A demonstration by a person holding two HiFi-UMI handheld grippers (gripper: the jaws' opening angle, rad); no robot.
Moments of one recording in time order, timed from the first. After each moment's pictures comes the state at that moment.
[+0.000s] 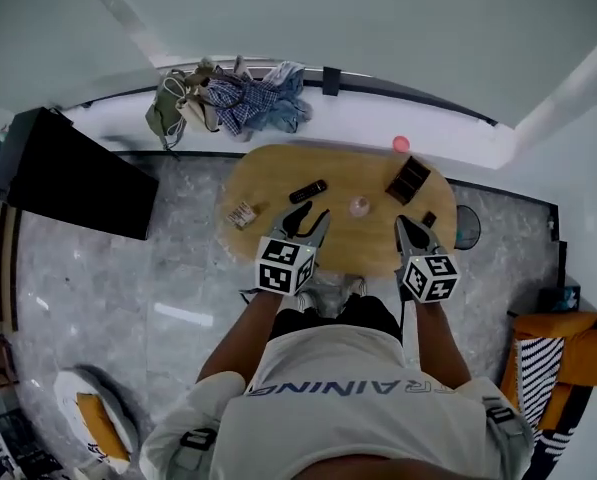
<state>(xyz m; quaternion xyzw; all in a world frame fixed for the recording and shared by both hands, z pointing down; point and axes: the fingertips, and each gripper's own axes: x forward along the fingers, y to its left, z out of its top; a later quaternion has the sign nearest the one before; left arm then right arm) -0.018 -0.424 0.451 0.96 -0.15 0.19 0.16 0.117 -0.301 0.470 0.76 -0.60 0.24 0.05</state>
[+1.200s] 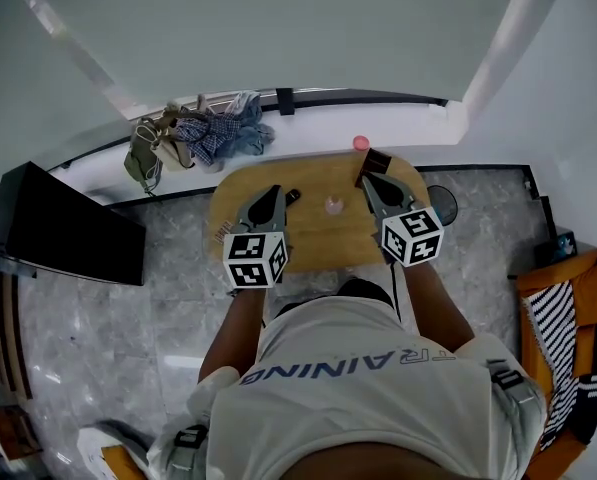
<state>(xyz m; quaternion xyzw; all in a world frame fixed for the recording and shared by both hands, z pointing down) -0.044 -0.409 0.341 0.97 -0.18 0.10 0.09 0.089 -0.292 0.344 0.78 -0.62 0.11 0.03</state>
